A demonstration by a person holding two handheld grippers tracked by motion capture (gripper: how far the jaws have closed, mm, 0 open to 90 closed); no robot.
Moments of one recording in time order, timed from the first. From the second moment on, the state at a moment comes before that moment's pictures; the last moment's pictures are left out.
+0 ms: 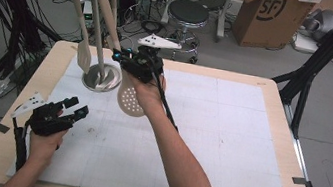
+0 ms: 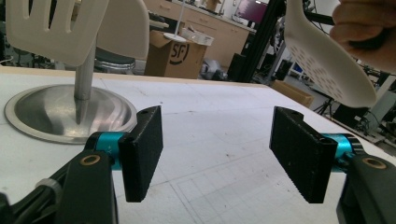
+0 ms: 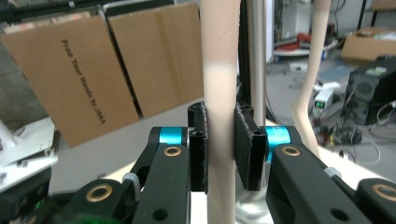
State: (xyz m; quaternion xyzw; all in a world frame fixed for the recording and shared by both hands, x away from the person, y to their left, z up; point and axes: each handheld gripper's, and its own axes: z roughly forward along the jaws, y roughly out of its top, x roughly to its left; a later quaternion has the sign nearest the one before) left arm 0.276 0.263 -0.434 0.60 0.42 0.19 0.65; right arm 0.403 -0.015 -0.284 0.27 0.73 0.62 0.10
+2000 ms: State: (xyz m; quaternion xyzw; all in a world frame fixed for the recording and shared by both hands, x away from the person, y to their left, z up) left arm 0.280 0.253 -0.434 0.62 0.41 0.19 0.64; right arm 0.393 -0.109 -0.339 0.39 0.71 0.58 0.10
